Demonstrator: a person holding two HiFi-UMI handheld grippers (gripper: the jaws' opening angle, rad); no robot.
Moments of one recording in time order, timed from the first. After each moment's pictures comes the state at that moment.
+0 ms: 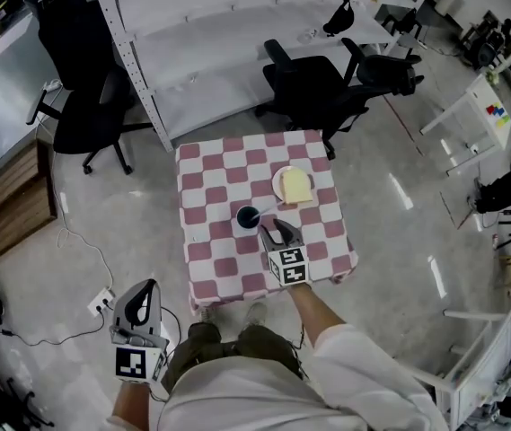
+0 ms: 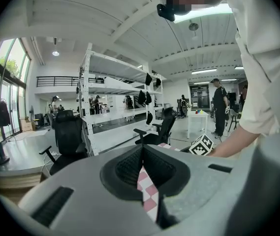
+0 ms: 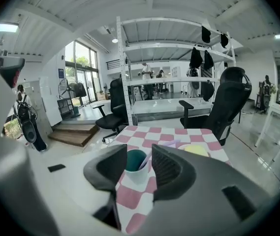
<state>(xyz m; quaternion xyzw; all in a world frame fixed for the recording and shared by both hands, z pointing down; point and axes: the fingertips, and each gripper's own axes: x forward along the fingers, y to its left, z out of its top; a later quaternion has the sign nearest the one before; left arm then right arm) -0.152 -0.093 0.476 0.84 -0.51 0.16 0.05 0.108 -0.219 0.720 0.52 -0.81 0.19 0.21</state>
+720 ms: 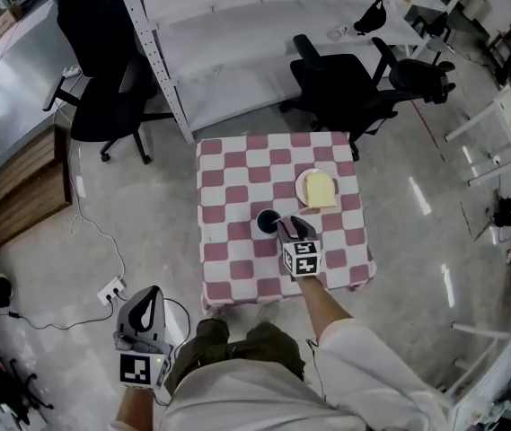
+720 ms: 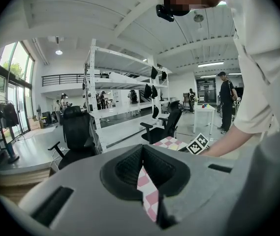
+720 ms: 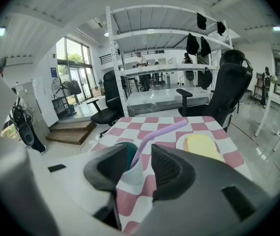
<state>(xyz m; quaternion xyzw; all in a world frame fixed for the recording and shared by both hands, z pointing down) -0.176 -0.092 0.494 0.81 -0.54 0.20 0.08 0.110 -0.254 0.781 0.53 -0.79 0.23 0.23</state>
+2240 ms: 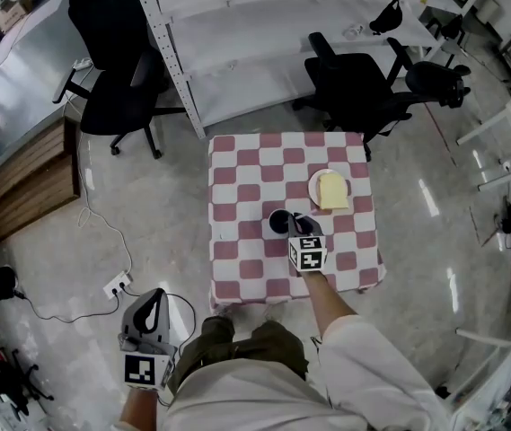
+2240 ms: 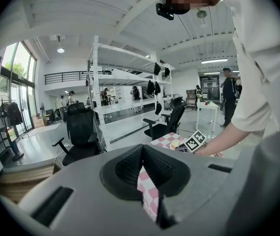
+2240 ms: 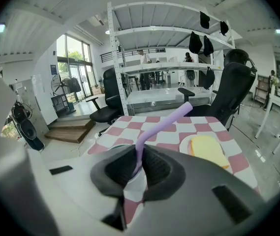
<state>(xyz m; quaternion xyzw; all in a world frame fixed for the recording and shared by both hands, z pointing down) -0.192 -0.083 0.508 0.79 -0.55 0.23 0.11 0.097 -0.272 0.793 0.52 -0.78 0.23 0.24</state>
